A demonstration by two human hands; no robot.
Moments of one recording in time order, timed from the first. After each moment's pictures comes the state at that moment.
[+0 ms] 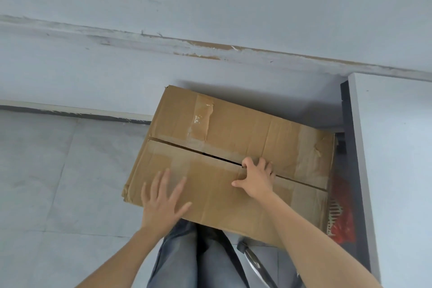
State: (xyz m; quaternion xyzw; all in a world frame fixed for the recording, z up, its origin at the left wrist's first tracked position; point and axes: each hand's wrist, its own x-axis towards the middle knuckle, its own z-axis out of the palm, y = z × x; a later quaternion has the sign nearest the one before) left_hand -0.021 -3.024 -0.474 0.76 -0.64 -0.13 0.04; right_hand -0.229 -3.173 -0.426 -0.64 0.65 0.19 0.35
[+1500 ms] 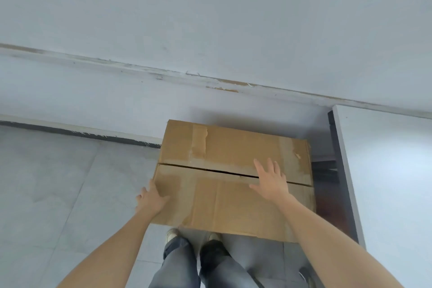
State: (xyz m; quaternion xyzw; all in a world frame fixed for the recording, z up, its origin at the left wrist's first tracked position) left_hand 0.055 -3.026 -0.397 0.87 -0.25 -0.43 0.02; right_hand -0.220 -3.160 -0.354 -0.75 0.58 0.23 0.21
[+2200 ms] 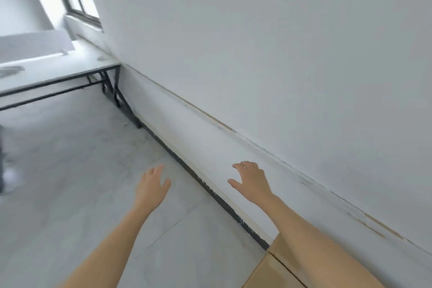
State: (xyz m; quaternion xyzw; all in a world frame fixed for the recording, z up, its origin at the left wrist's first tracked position) left_hand 0.266 -2.871 -0.177 0.95 -0.16 -0.07 0.26; right_hand 0.151 -3.102 -0.171 -0.97 0.17 0.00 0.18
